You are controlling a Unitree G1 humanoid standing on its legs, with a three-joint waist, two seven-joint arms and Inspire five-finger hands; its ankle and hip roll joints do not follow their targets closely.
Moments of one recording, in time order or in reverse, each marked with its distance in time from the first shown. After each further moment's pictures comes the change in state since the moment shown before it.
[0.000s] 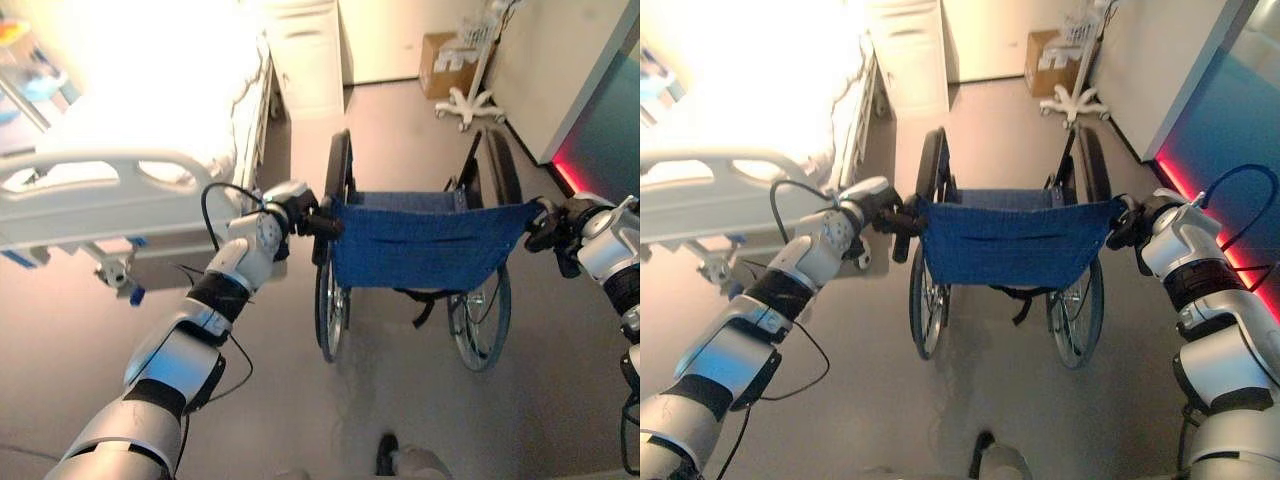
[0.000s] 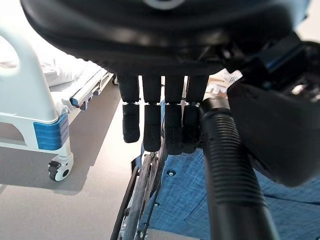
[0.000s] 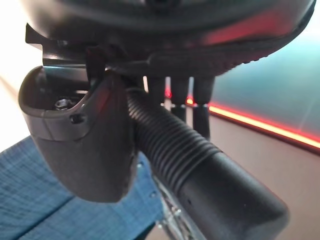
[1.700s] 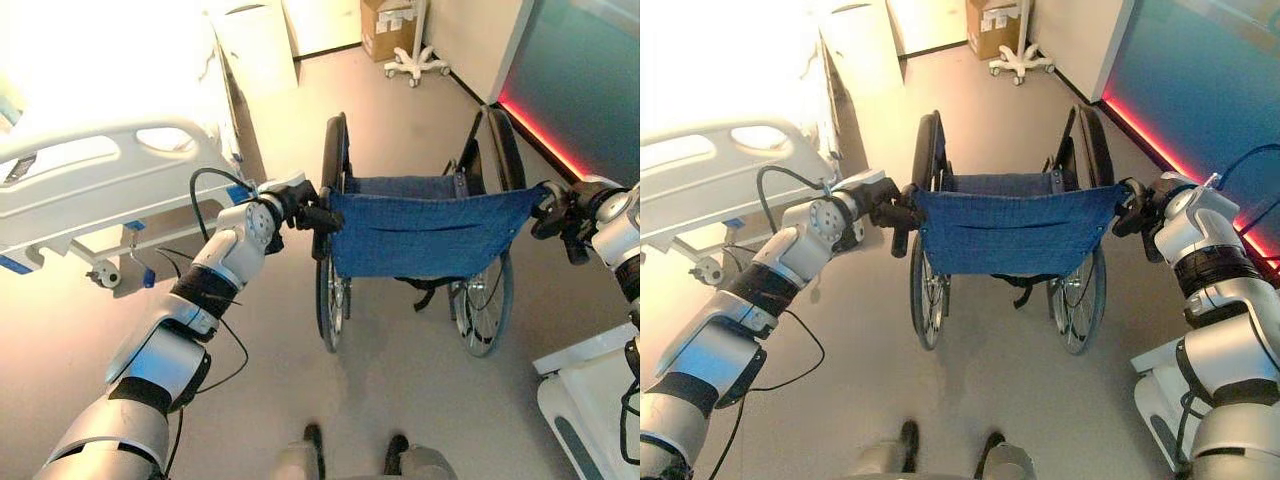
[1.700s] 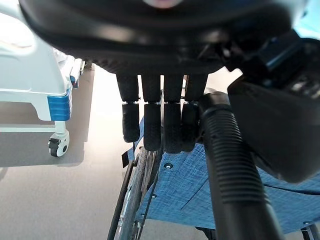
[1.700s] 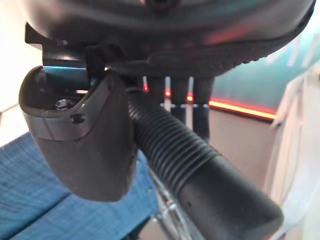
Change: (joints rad) left arm -0.003 0.082 -0.028 -0.126 -0.072 0.031 -0.057; right arm -0.058 0.005 -0.036 0.071 -0.086 -0.062 0.081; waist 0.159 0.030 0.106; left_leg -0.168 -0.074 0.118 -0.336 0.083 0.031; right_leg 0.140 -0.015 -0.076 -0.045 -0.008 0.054
